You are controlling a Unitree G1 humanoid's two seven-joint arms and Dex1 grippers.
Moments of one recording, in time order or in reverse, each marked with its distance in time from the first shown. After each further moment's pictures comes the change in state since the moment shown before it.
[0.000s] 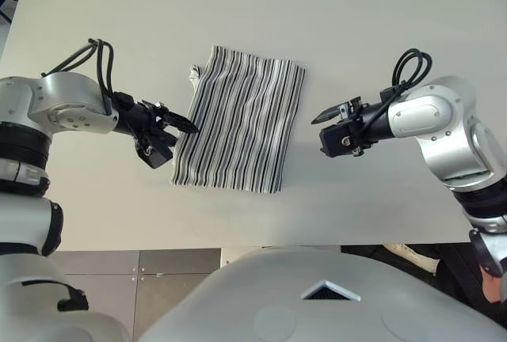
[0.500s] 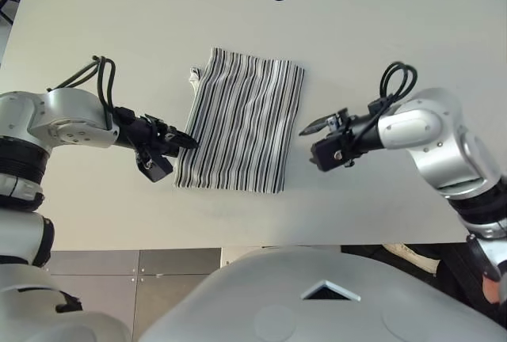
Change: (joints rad) left arm 0.068 0.051 -0.052 -0.085 -0.074 0.029 0.007; right arm 0.062 0.009 0.056 -0.060 0.034 -0.070 -0.045
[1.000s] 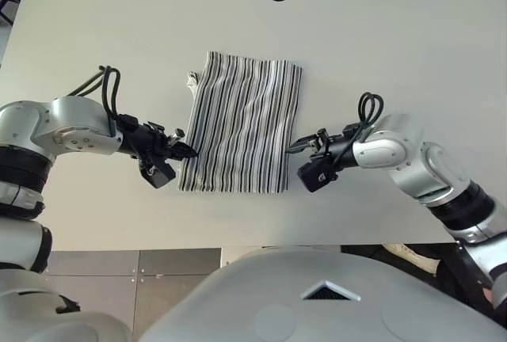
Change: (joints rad) left arm 0.053 0.020 -0.018 -0.070 -0.065 0.050 -0.033; right arm -0.012 0.063 0.115 0.181 -0.169 -0.252 -0.172
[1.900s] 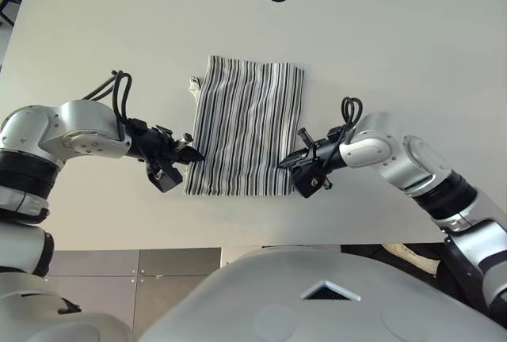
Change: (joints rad) left arm 0.034 -0.006 0.002 -0.092 -0.049 0.049 -0.054; right arm -0.035 0.051 0.042 0.123 0.074 -0.145 0.043
